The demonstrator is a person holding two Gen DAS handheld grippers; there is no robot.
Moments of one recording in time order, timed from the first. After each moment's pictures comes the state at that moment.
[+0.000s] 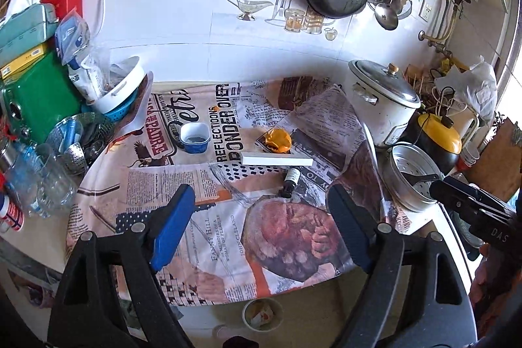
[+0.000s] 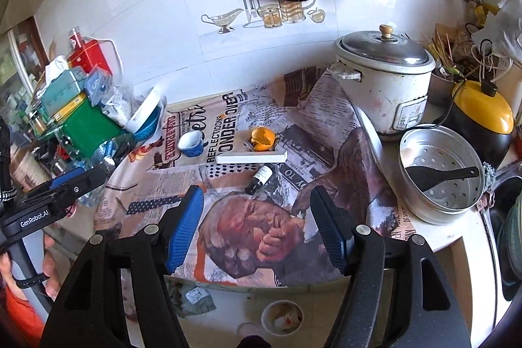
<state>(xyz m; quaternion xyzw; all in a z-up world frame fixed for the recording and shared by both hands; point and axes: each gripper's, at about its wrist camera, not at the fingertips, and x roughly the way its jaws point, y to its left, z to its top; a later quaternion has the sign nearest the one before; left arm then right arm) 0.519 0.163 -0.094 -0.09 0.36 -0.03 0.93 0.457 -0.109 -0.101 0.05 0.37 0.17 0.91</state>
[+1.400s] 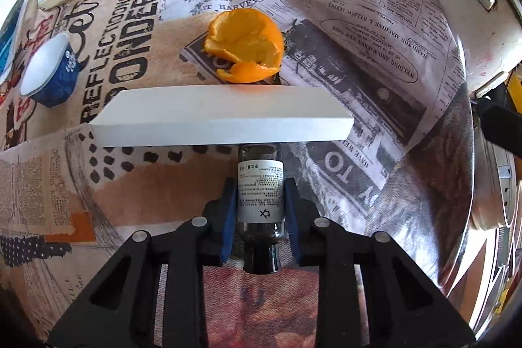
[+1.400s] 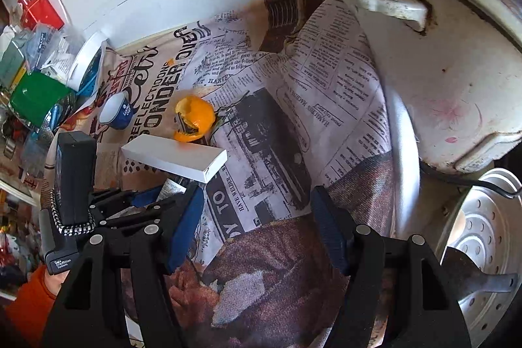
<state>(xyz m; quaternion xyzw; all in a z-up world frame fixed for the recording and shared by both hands) 0.750 0.057 -0.310 -0.08 0.56 -0.02 0.82 0.690 -0.136 -0.214 -0.02 0.52 0.26 0.82</state>
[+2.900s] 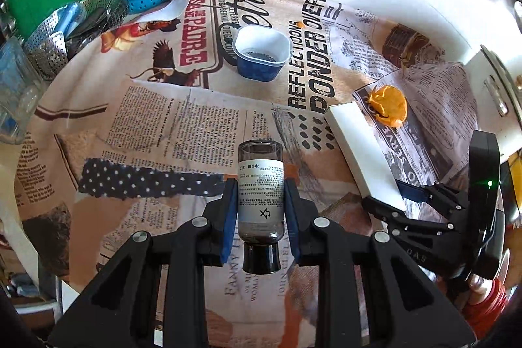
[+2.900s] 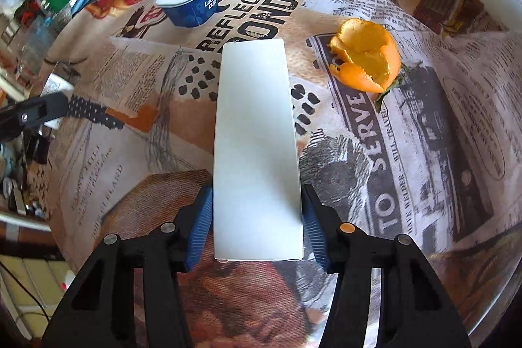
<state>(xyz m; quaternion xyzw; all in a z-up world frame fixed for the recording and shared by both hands) 0.635 0.213 -0.250 -0.18 0.50 0.12 0.84 0.638 0.017 -0.298 -0.16 0.54 0.35 0.75</state>
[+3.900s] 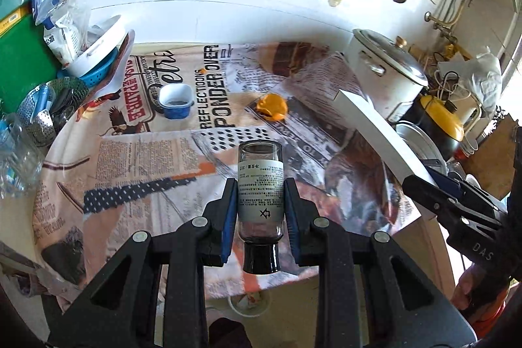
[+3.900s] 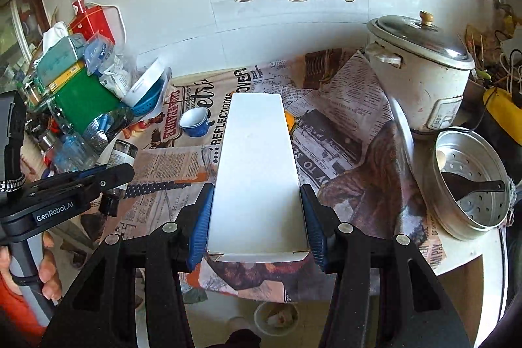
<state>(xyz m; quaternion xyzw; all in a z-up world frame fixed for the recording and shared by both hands) 0.538 0.142 -0.150 -0.11 0.41 -0.04 0.90 0.487 -0.085 -0.141 0.01 0.39 0.22 0.89</state>
